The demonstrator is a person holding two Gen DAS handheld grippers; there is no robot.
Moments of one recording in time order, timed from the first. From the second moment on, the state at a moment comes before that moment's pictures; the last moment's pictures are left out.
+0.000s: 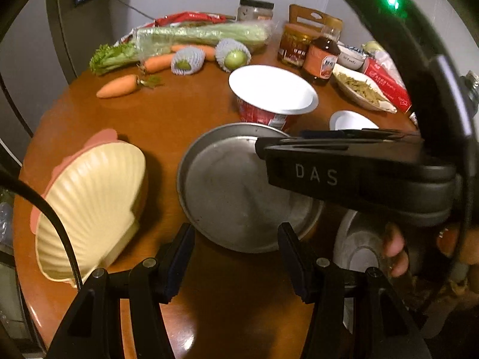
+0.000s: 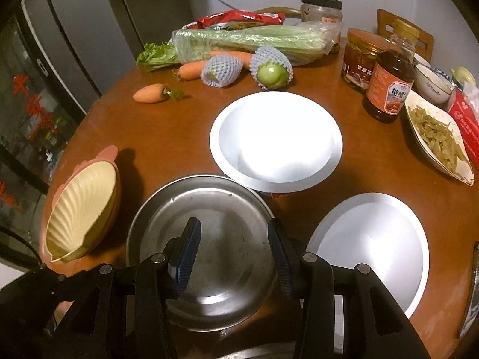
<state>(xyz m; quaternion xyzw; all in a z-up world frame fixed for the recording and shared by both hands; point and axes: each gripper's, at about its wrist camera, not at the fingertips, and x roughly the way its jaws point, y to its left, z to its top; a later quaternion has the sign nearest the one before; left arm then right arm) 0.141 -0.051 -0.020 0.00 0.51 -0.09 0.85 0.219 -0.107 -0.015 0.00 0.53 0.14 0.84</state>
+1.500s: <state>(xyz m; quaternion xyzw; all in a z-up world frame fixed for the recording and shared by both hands) 0.138 -0.014 -0.044 0.00 0.55 -0.02 0.84 0.215 -0.081 -0.033 -0.09 0.54 0.14 0.82</state>
